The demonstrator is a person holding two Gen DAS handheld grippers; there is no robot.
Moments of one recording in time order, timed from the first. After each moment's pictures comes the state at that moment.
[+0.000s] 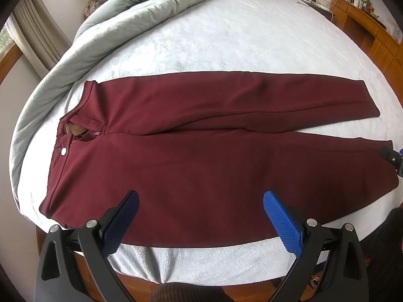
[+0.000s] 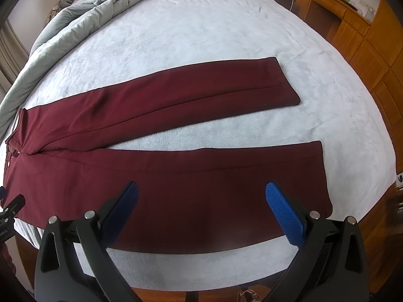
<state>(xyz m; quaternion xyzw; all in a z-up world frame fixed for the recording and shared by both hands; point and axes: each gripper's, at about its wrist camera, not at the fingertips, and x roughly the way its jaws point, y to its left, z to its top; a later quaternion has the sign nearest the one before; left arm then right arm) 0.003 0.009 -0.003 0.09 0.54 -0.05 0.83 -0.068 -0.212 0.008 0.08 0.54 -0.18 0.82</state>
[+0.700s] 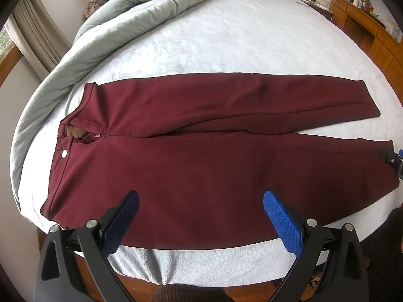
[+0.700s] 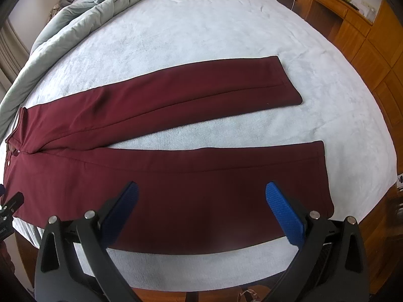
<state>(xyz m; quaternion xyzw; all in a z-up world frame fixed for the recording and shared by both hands) 0.005 0.007 -0.001 0.10 0.54 -0.05 0.83 -0.065 -0.210 0.005 0.08 0.54 -0.18 0.82</state>
